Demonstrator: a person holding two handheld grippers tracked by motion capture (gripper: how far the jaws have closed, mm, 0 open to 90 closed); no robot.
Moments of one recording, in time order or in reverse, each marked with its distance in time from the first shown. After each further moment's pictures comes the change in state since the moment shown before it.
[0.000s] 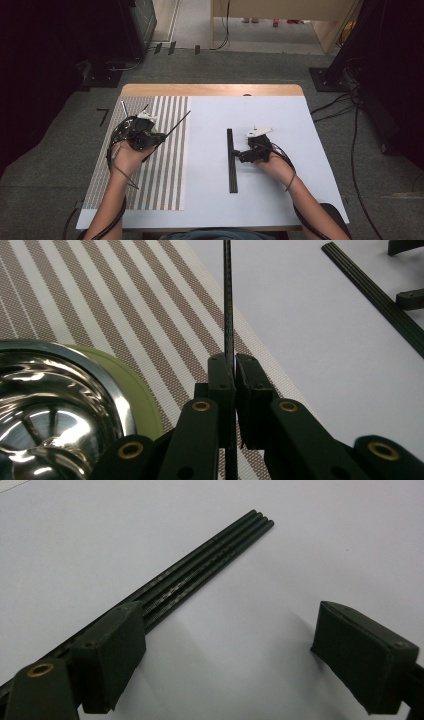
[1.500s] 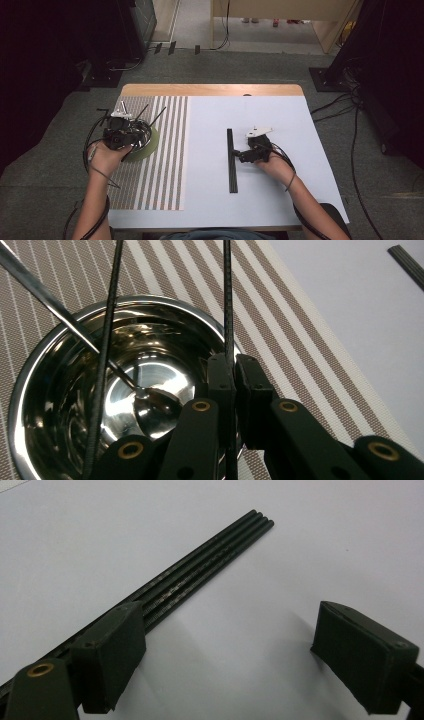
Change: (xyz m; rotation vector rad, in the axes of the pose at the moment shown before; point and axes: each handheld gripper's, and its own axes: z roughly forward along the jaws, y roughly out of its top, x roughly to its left) left arm 0.047 -0.020 -0.031 -0.014 0.101 -0.078; right arm 0.000 0.000 0.000 0.001 -0.001 0.001
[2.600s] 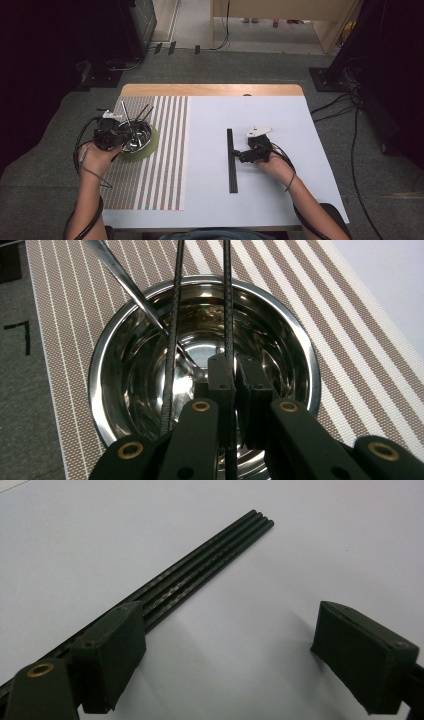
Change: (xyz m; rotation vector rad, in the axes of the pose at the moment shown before) left arm 0.024 -0.010 -0.003 0.010 0.099 -0.007; right arm 0.000 0.000 0.000 0.000 0.000 -0.001
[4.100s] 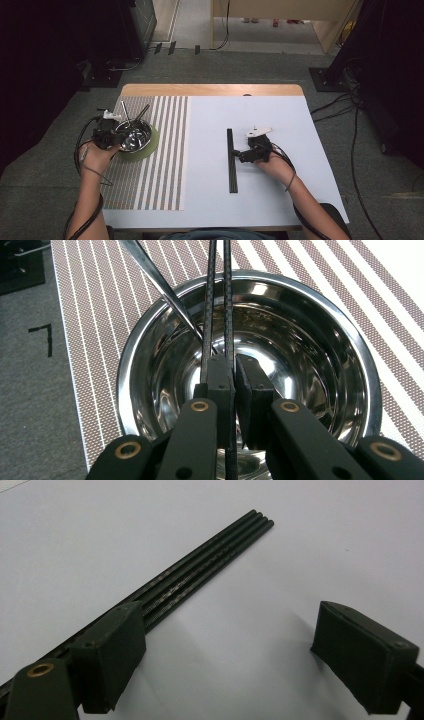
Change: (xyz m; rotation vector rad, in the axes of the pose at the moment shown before) left arm 0.012 -0.003 0.014 -0.009 0.056 0.016; right arm 0.000 0.000 0.000 0.000 0.000 0.000
